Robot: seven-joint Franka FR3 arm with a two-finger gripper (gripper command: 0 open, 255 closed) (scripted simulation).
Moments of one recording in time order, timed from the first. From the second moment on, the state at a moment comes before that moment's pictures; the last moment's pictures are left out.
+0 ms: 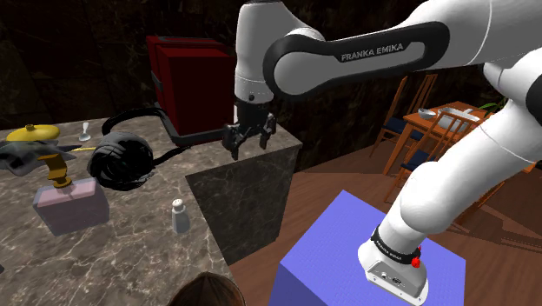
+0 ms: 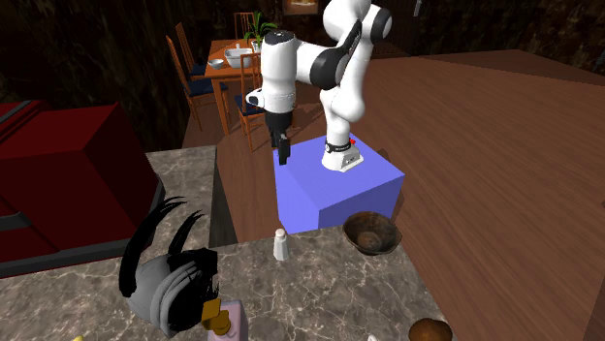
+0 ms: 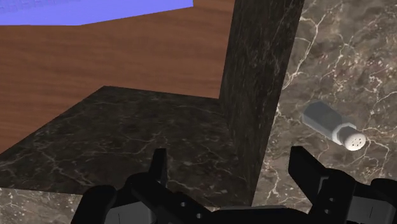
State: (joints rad) arm 0.02 -0.27 0.51 -2.13 0.08 1.91 0.64
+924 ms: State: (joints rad) arm 0.17 0.35 0.64 -1.69 -0.31 1.90 1.11
